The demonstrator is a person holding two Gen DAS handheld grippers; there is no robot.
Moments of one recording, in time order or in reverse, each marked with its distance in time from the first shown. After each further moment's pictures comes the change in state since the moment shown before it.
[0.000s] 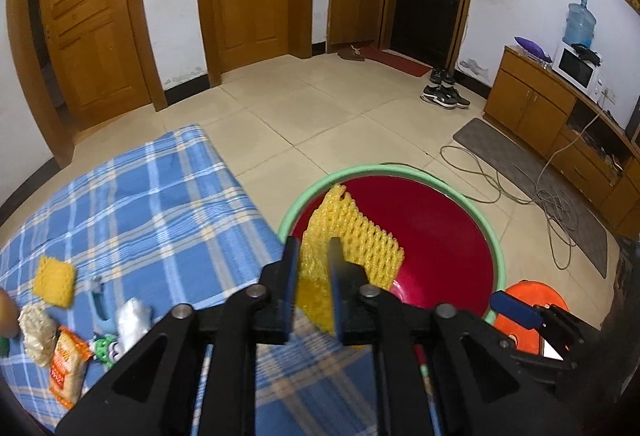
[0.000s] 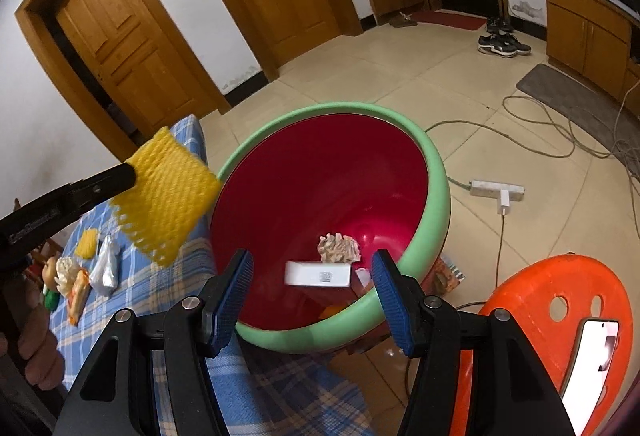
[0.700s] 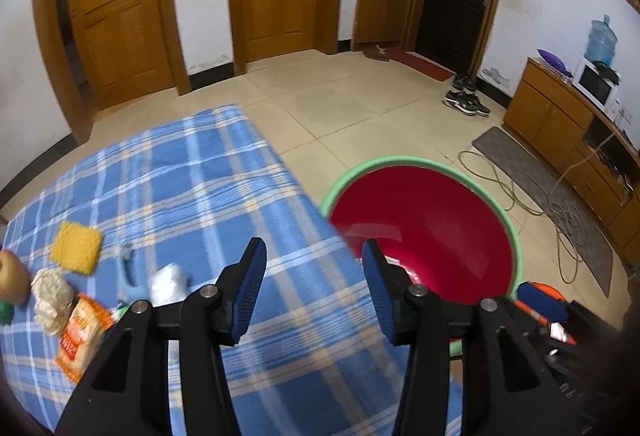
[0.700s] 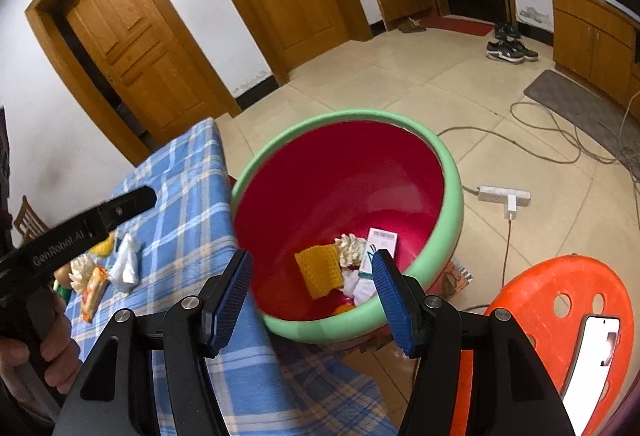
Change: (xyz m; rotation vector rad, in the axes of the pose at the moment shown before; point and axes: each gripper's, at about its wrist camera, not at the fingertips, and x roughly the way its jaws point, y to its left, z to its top) left arm -0.021 0.038 -0.022 -0.093 0.008 0.069; right arm -0.018 0.018 0.000 -0.022 -0.027 0.032
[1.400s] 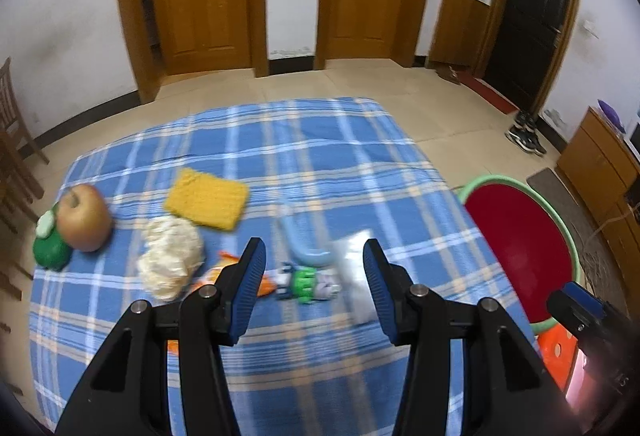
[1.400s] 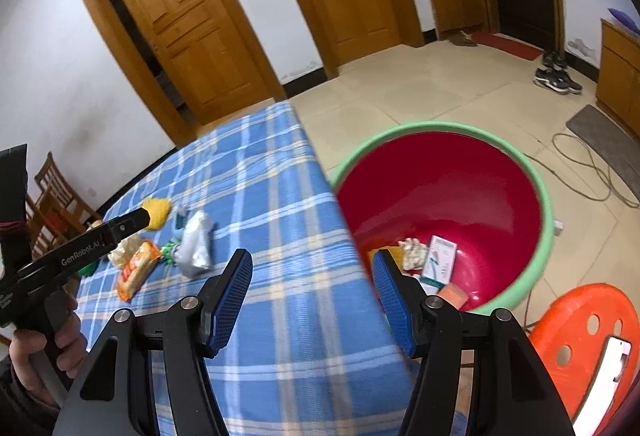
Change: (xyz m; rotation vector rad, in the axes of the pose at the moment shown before) left arm -0.043 0.130 -0.033 -0.205 -0.016 0.166; right arm 0.010 0.092 -0.008 -0.155 0.034 0.098
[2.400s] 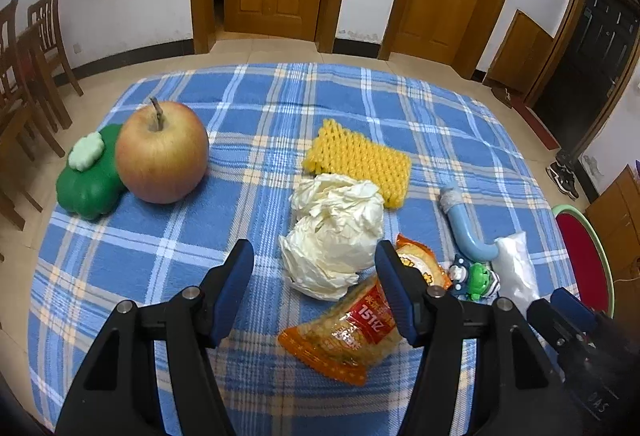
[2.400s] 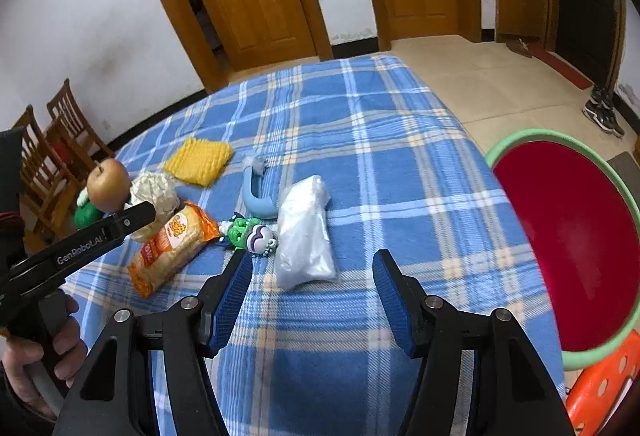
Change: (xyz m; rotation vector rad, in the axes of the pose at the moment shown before) left arm 0.039 0.118 -0.025 -0.212 0.066 0.081; right arm 0.096 0.111 -0.008 -0.194 0.135 0.022
